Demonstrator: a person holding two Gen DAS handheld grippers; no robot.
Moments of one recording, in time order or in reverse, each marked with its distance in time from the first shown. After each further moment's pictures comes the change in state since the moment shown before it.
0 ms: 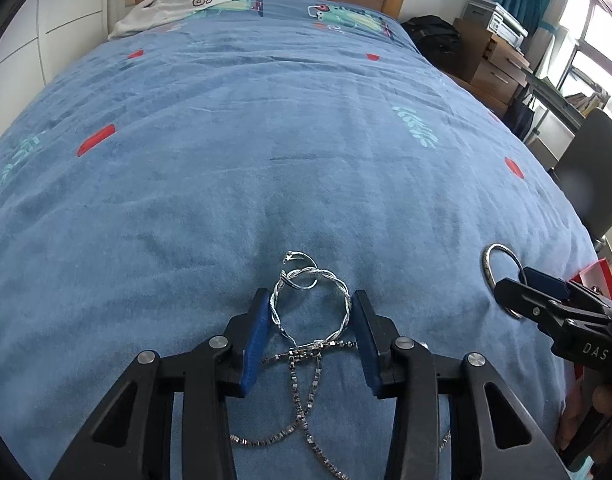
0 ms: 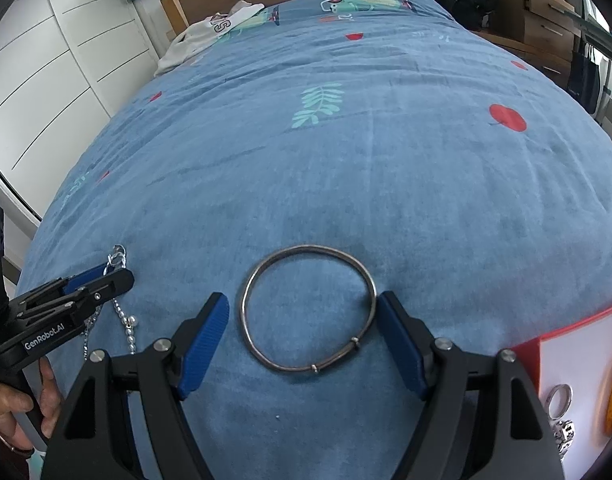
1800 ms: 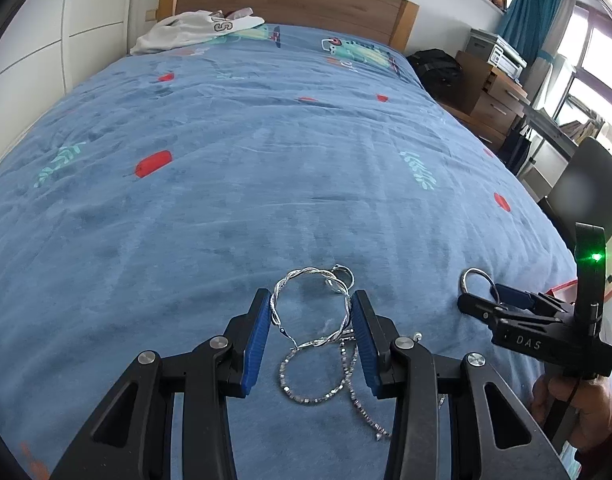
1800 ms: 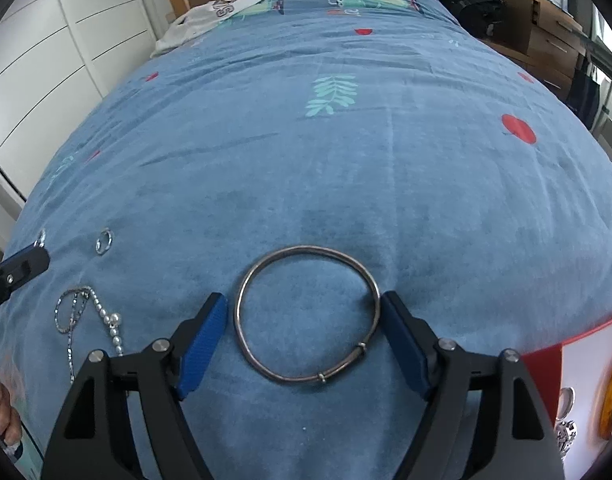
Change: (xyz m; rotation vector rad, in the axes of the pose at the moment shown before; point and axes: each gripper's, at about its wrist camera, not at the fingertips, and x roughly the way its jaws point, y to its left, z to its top) left arm -0.060 0.027 -0.007 -0.042 -0.105 0.008; right arm 0.015 0.021 0.005 -0.043 0.030 -0.083
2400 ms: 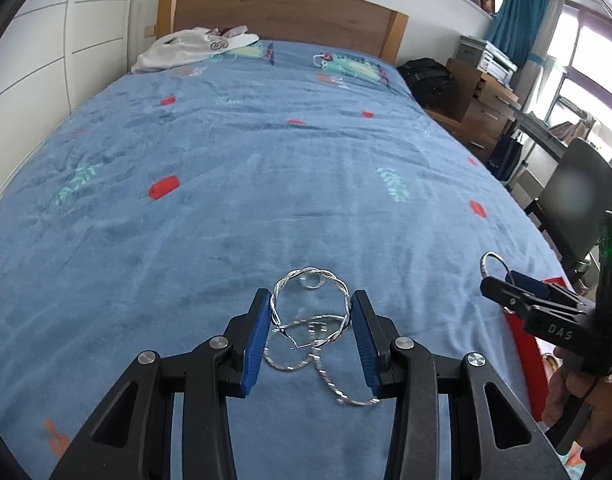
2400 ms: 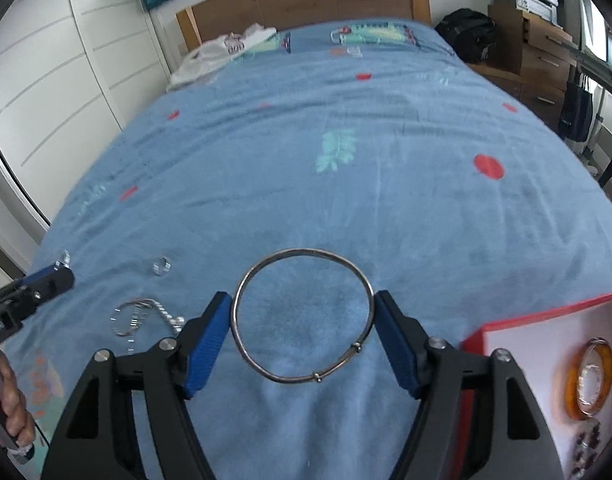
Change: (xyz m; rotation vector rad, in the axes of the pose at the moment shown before) left arm -0.059 -0.025 0.000 0.026 -0.036 -0.001; right arm -0.092 0.001 -0.005 0.006 -0.134 0.051
